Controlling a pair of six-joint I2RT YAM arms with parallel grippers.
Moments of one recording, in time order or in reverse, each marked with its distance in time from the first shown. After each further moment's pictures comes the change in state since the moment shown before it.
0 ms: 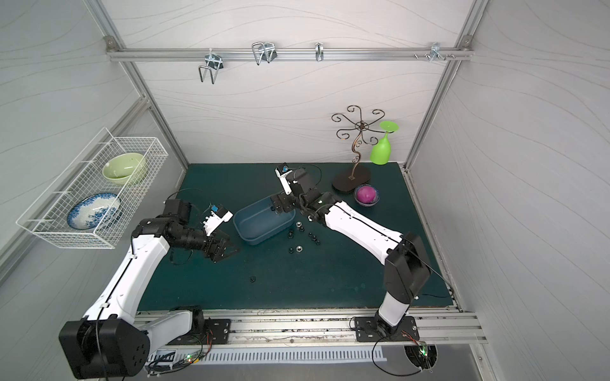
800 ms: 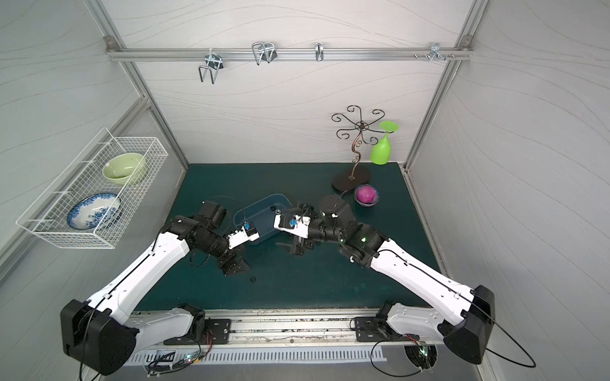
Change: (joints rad) left arm -0.388 0.048 -0.002 0.014 -0.309 0.039; right arm 0.101 -0.500 -0.360 -0.050 -0.538 -0.737
